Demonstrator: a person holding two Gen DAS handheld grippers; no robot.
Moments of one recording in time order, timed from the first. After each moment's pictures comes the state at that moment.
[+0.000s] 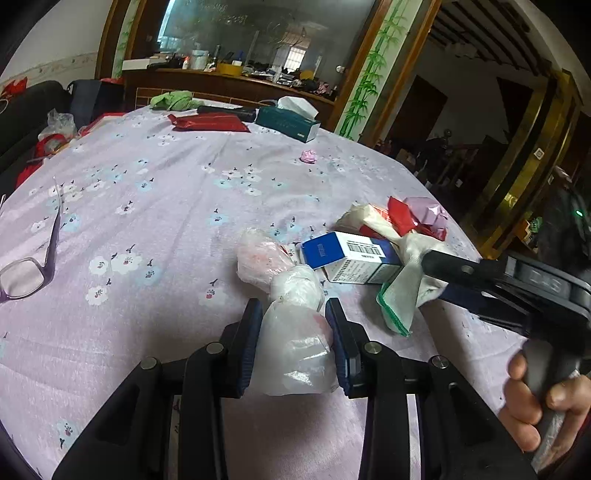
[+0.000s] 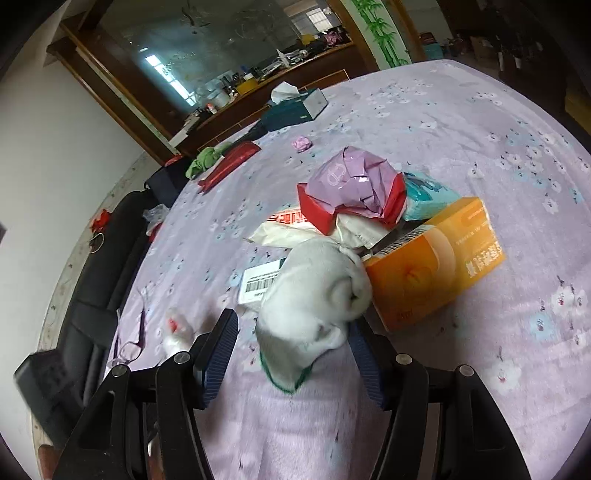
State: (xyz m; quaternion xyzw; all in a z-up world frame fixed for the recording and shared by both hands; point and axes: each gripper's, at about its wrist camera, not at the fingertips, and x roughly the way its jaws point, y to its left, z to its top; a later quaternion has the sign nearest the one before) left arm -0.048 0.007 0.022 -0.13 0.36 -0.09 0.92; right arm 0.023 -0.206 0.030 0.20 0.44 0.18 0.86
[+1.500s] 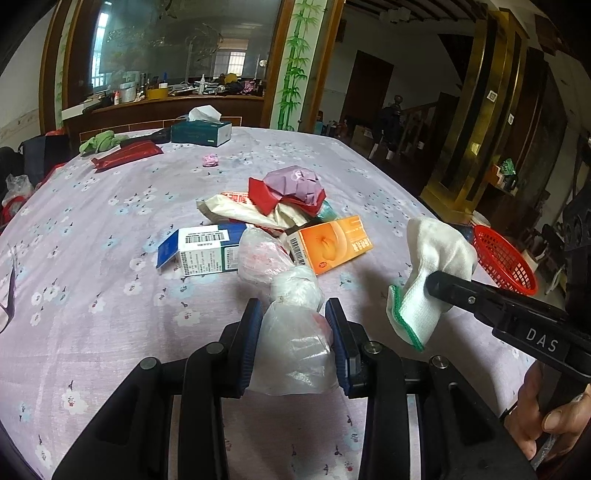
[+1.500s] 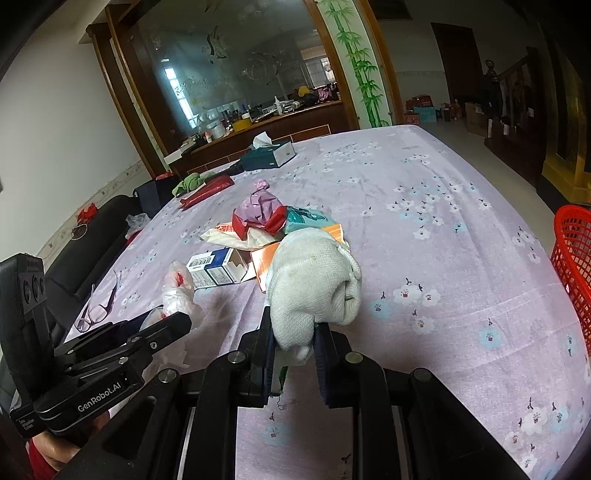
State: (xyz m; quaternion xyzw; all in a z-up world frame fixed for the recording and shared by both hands) left arm -0.069 -0.108 0.048 -0.04 0.35 -0.17 0.92; right arm -0.073 -0.301 0.053 0.12 0.36 0.14 0.92
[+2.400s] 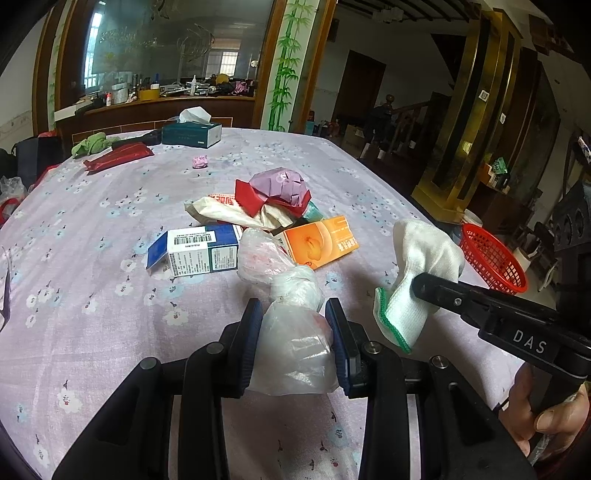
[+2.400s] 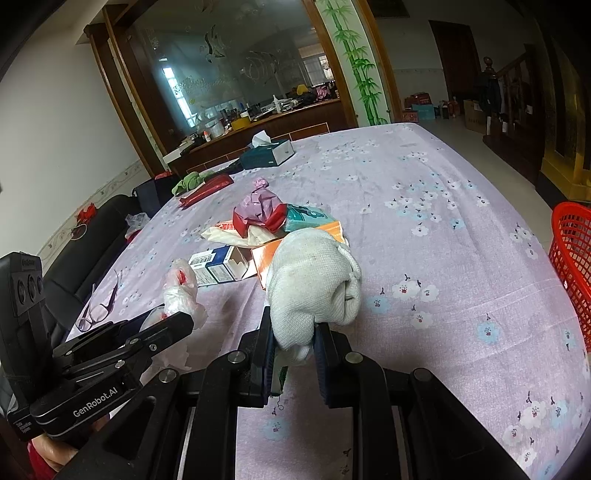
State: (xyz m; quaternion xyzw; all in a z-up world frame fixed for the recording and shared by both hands) left arm -0.074 -0.111 0.051 -0.03 0.35 -0.18 0.92; right arm -0.075 -0.301 0.054 0.12 0.36 0.14 0.92
